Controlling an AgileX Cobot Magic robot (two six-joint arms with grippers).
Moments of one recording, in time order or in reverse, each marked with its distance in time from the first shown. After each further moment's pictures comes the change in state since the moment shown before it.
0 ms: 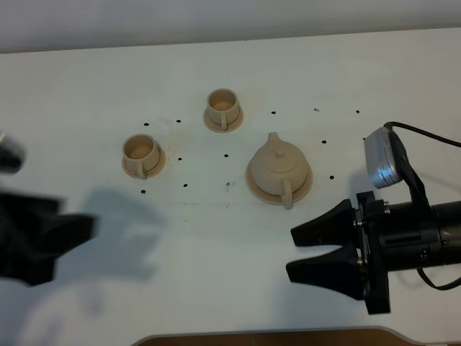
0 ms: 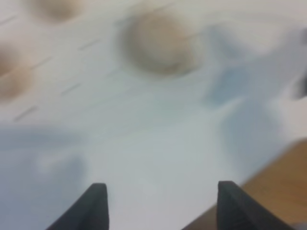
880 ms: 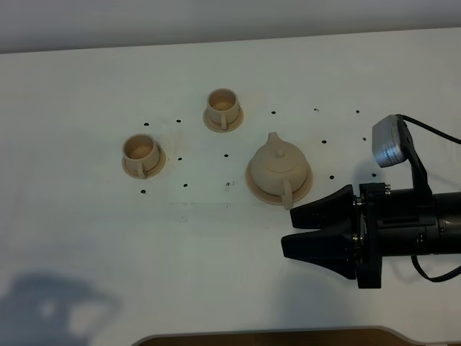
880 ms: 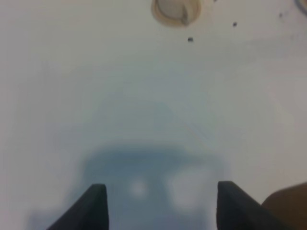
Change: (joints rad) left arm 0.000 -0.516 0.184 0.444 0.149 -0.298; right arm 0.000 0.000 -0.008 0.091 0.001 0.067
